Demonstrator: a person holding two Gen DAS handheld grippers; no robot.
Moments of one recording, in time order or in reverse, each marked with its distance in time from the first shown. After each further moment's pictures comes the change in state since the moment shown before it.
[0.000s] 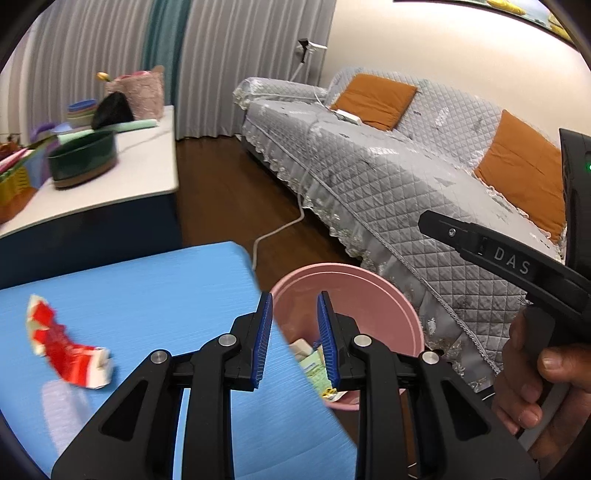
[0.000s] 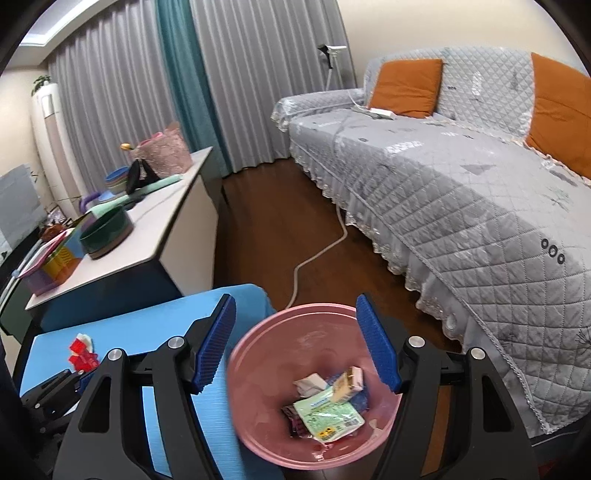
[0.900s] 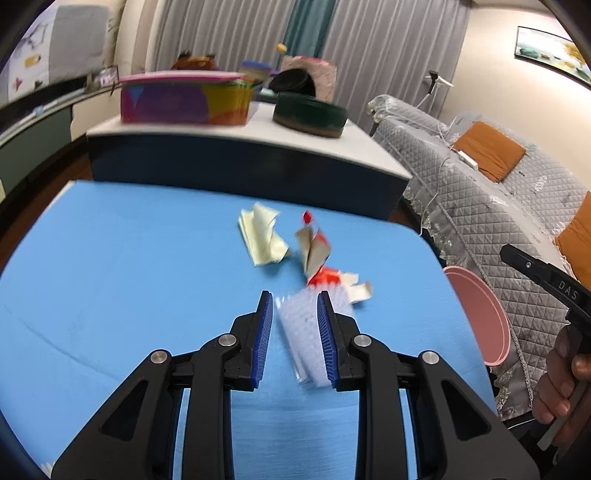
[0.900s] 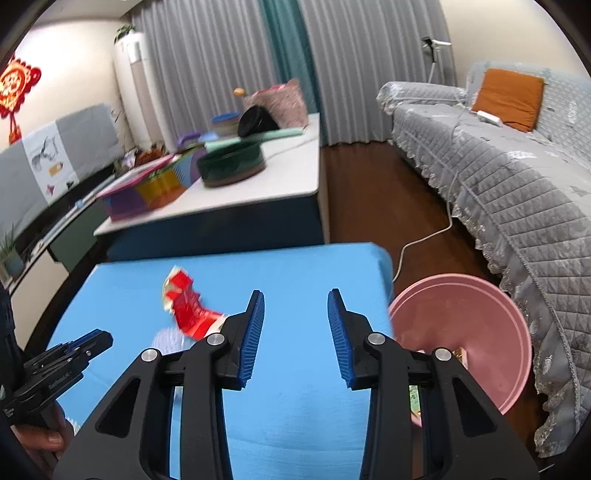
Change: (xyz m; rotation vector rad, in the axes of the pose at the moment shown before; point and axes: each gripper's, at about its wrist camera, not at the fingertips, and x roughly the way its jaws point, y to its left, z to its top) left arm -0.111 0.192 -0.087 -0.325 -0.019 0.287; right arm -0.005 0.154 -0.066 -0.212 0.103 0.268
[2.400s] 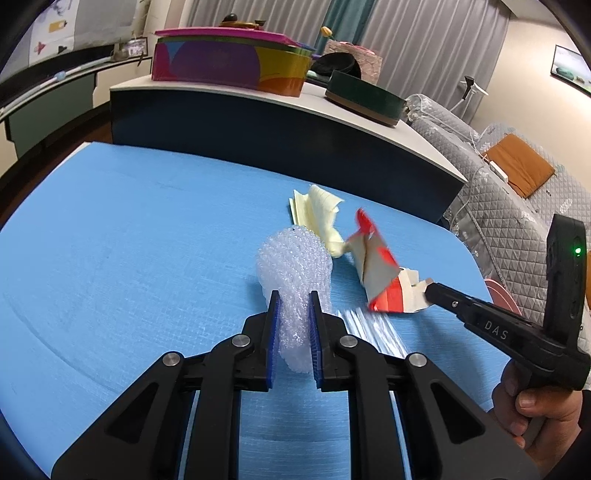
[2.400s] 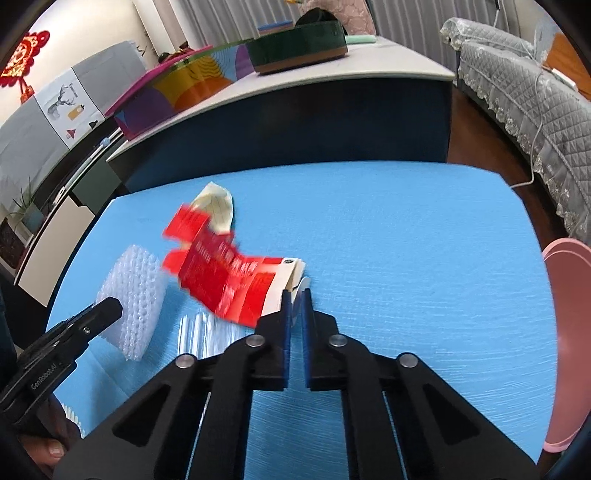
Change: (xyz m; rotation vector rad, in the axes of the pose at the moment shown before) left arm 0.034 0.043 -0.005 -0.099 0.033 0.063; right arm 0.130 0.070 -0.029 -0.053 0.272 0.170
